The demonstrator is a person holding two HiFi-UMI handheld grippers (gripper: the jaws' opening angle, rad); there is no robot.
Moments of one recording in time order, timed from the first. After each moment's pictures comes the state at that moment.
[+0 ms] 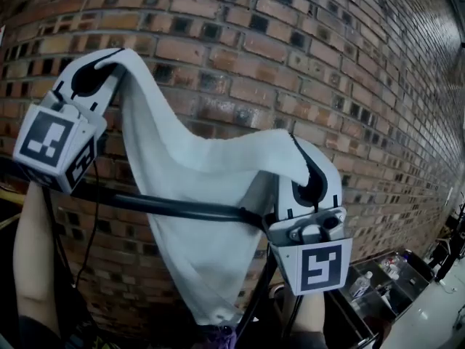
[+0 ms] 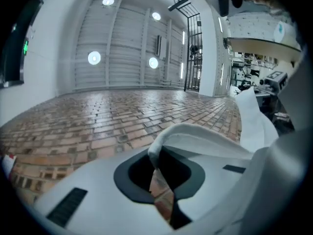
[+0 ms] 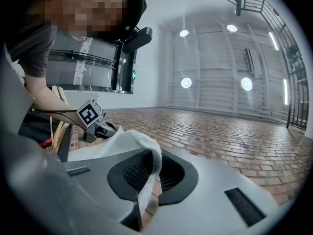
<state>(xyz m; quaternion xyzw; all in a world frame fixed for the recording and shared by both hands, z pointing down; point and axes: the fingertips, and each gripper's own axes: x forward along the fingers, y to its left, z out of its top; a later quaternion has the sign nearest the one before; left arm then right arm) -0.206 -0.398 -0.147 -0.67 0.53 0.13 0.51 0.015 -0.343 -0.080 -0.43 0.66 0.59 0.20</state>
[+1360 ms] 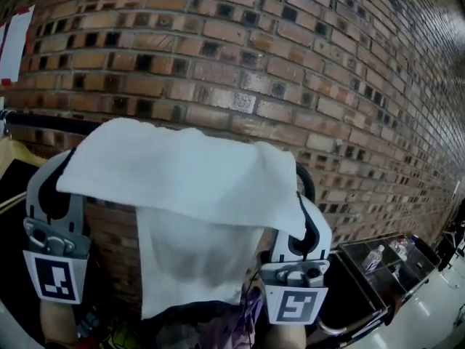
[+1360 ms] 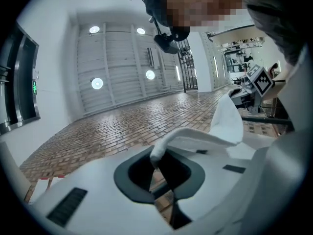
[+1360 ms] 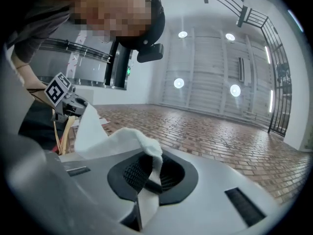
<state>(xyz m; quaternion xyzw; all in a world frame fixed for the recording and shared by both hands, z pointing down) -0.323 -0.225 0.071 -0.59 0.57 0.13 0.56 -0.048 -0.247 0.083 -0.50 0.64 0.54 0.23</state>
